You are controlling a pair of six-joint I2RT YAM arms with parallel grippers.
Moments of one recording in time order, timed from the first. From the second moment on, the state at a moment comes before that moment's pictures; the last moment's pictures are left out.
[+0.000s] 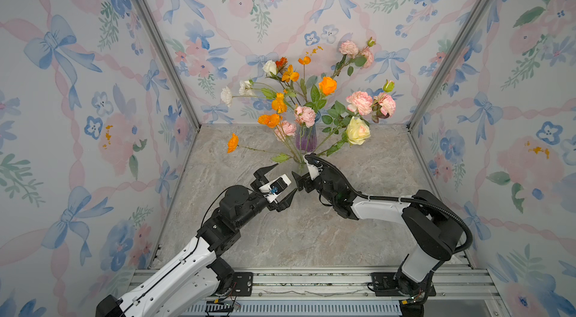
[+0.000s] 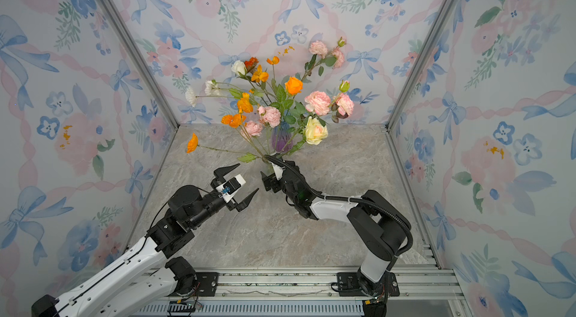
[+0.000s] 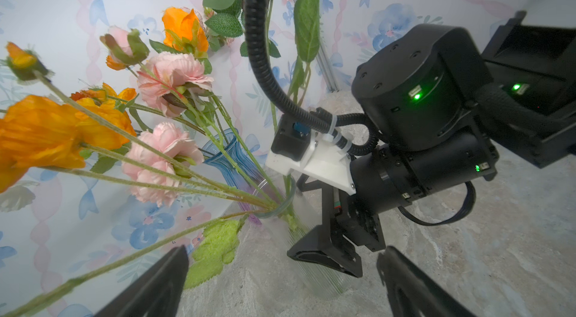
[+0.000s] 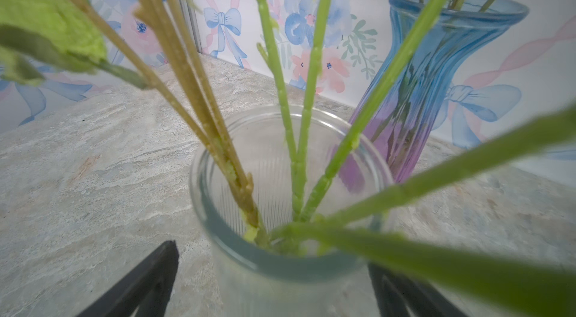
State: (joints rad) left arm -0.67 0.75 0.58 0.09 0.06 0.50; right arm 0.81 1.73 0.88 0.60 0.22 0.02
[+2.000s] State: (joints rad) left arm -0.67 0.75 0.58 0.09 0.08 0.50; right arm 0.66 1.15 0.74 0.33 0.41 -0.02
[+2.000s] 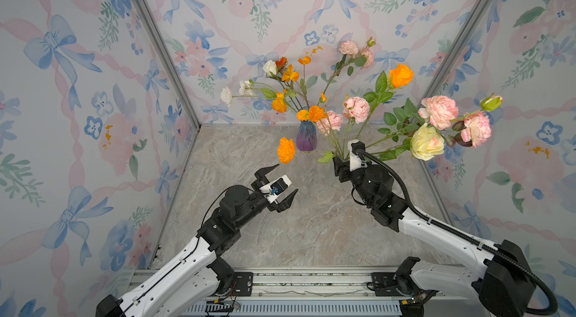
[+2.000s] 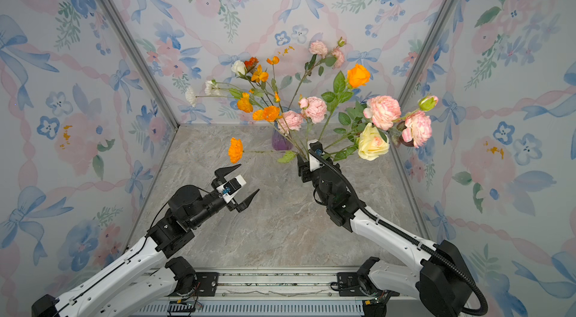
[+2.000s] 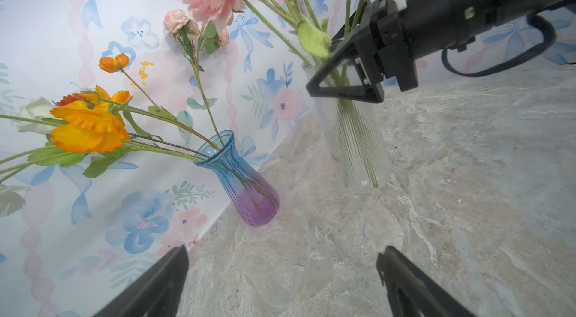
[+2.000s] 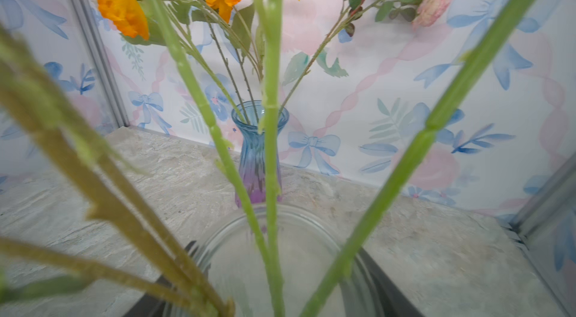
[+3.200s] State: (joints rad) left arm -0.67 0.87 0.57 0.10 0.18 0.50; right arm 0.23 1.94 1.25 0.62 0.28 0.00
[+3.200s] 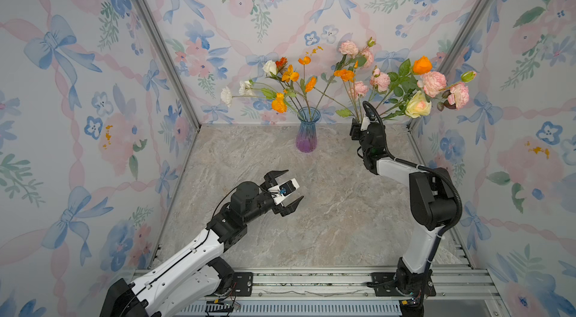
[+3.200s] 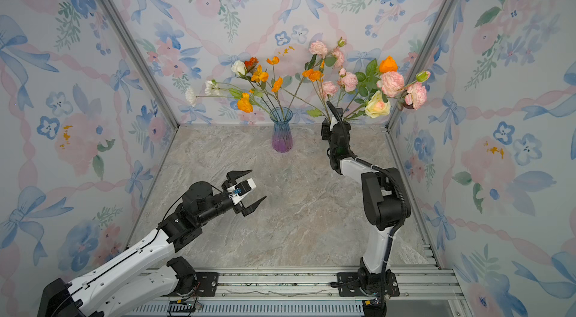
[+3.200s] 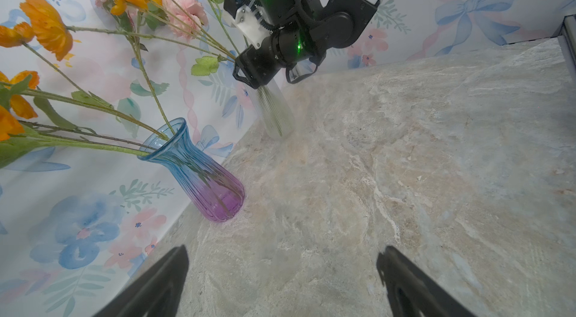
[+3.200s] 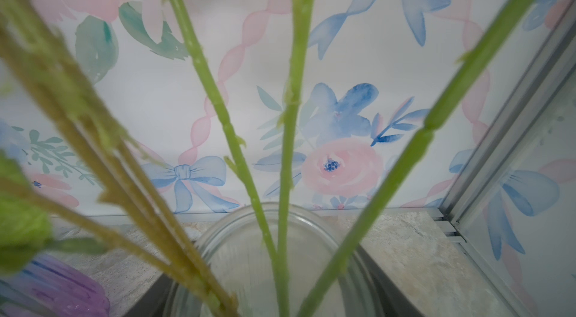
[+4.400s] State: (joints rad) left arm -0.66 0.88 0.57 0.10 0.18 0.50; right arm 0.25 2.06 1.30 0.75 0.33 0.00
